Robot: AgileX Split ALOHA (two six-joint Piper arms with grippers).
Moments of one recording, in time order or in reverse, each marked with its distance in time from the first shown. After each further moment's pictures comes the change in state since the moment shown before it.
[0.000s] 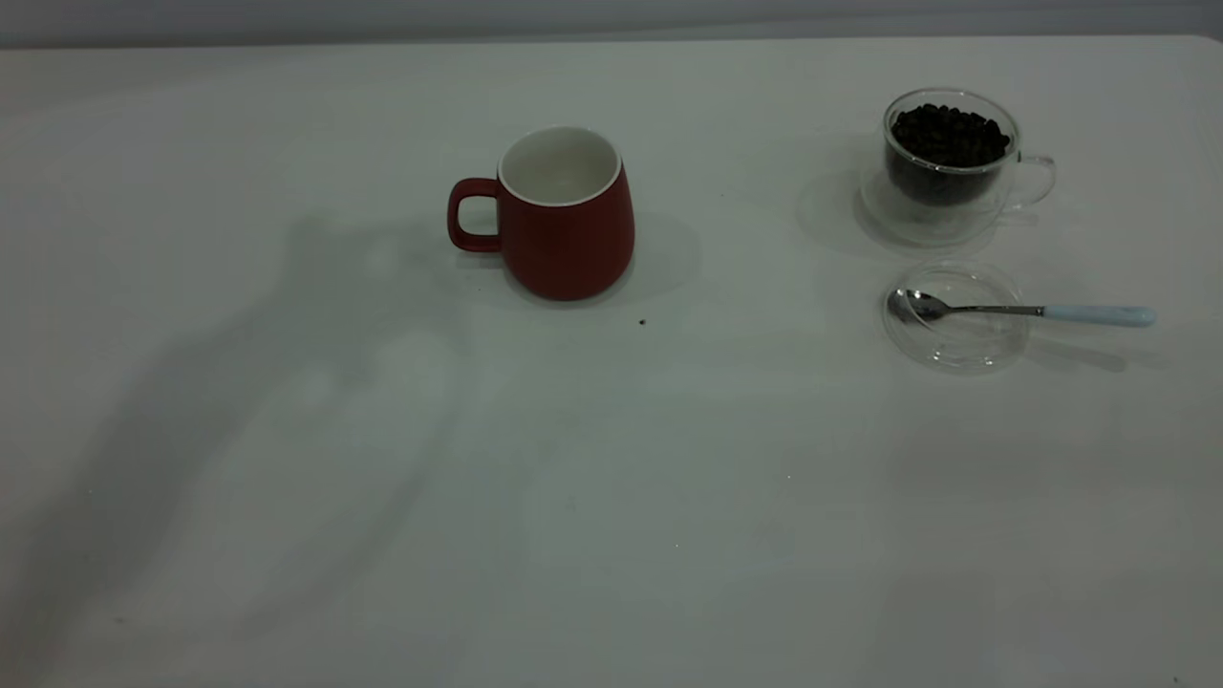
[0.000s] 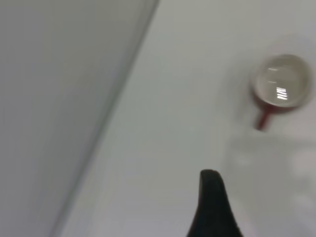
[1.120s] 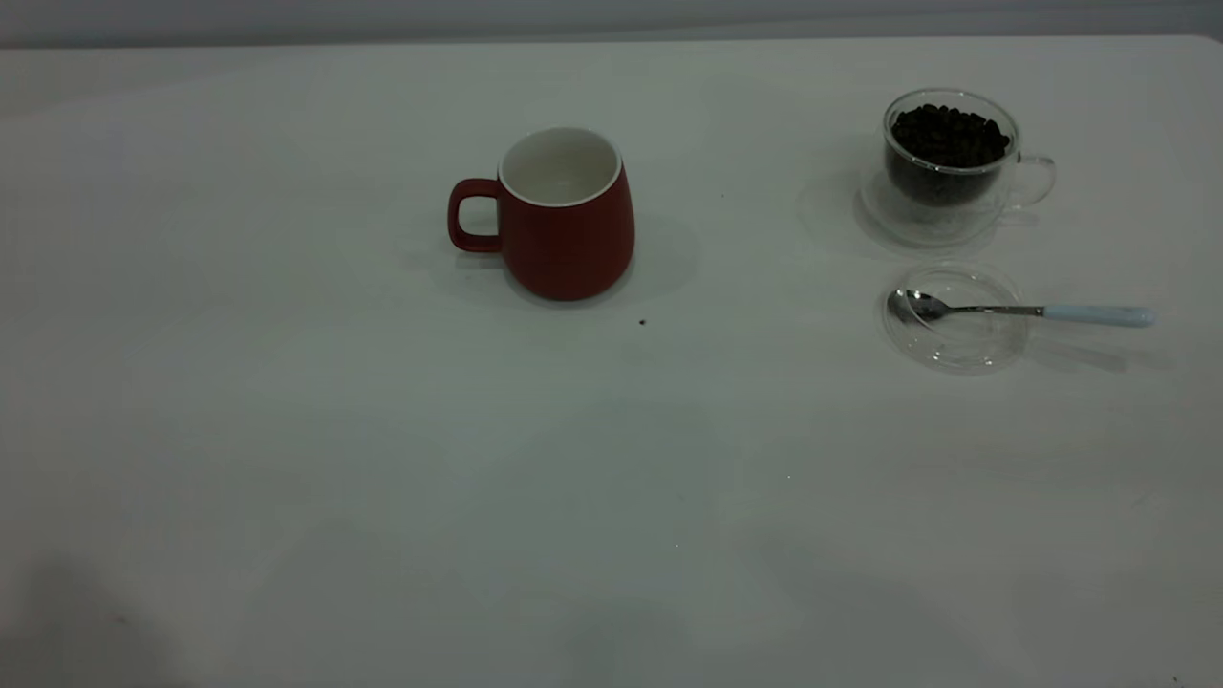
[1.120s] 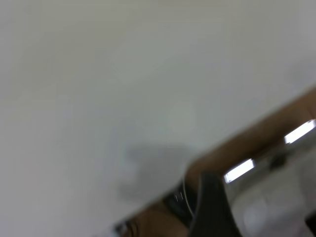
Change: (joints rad) left arm 0.000 -0.825 0.857 0.040 0.127 -0.646; right arm 0.000 0.000 0.000 0.000 0.001 0.000
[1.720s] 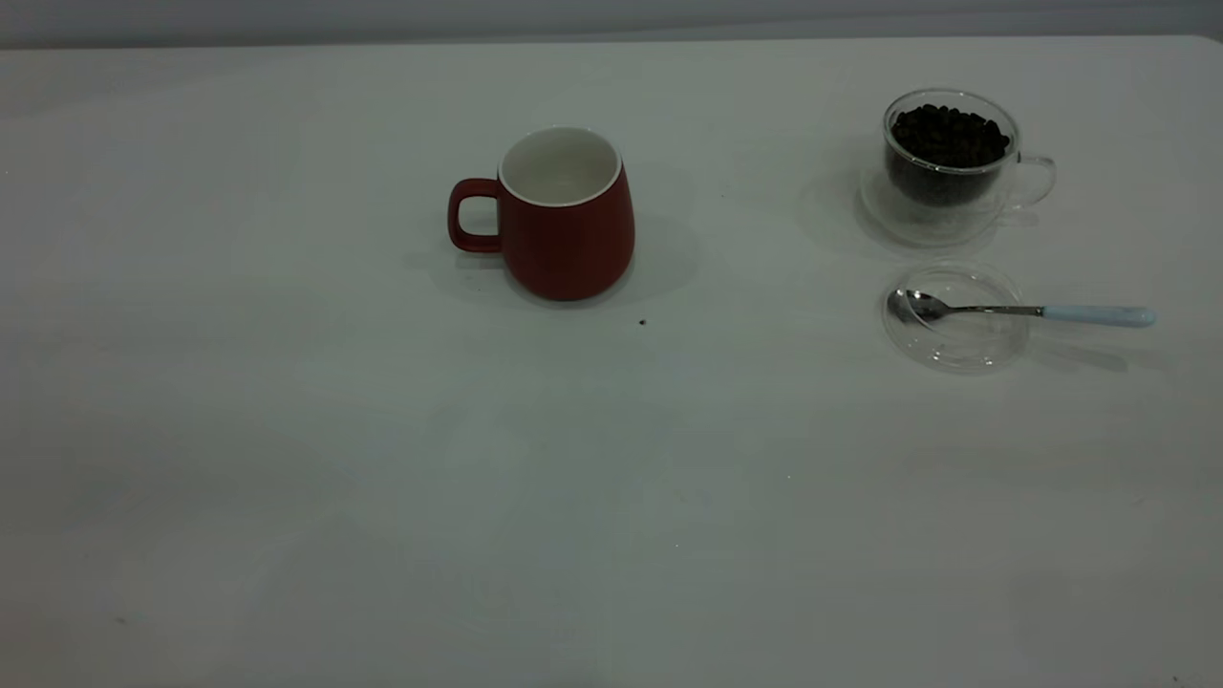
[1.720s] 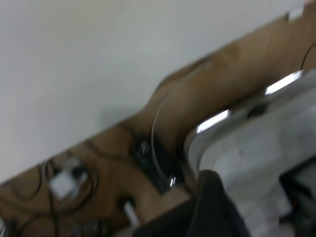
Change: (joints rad) left arm 0.000 -0.306 0.411 -0.028 -0.039 -0.113; right arm 0.000 0.000 0.000 0.000 0.000 0.000
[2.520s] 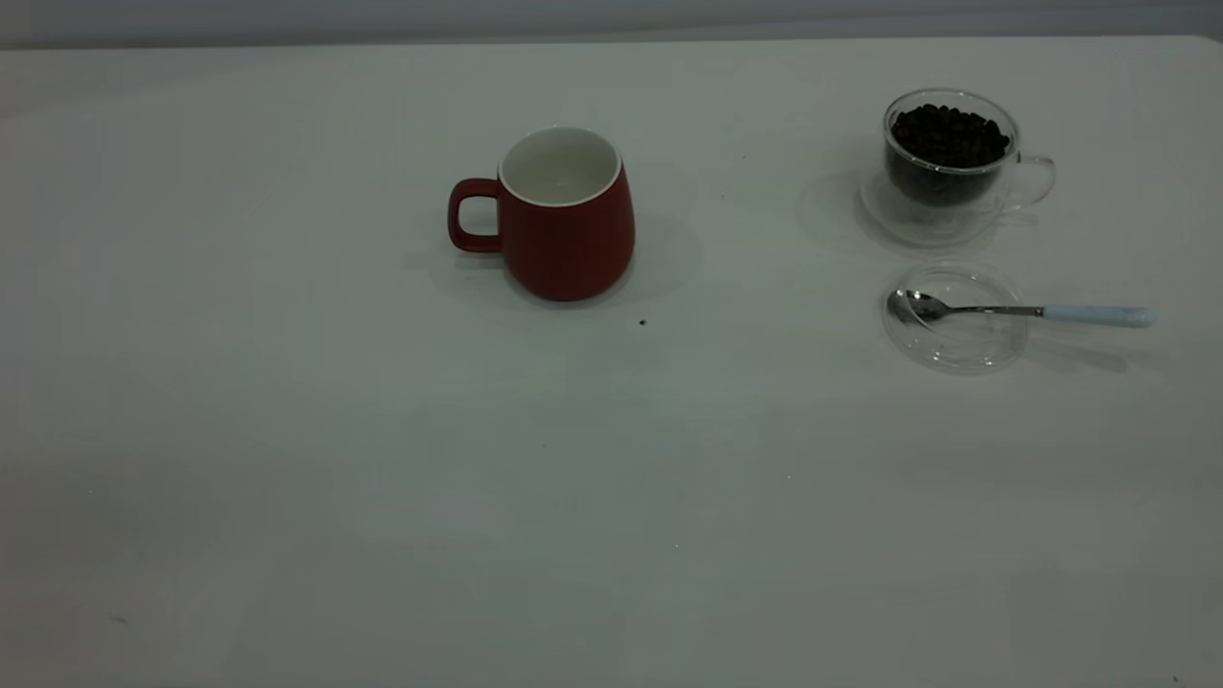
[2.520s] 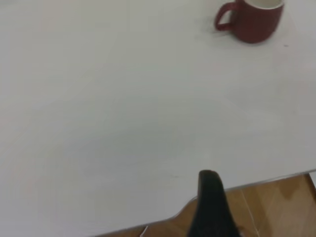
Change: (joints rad) left arm 0.283 -0.552 0.006 -0.024 0.025 -0.003; right arm 0.000 0.000 0.000 0.000 0.000 0.000
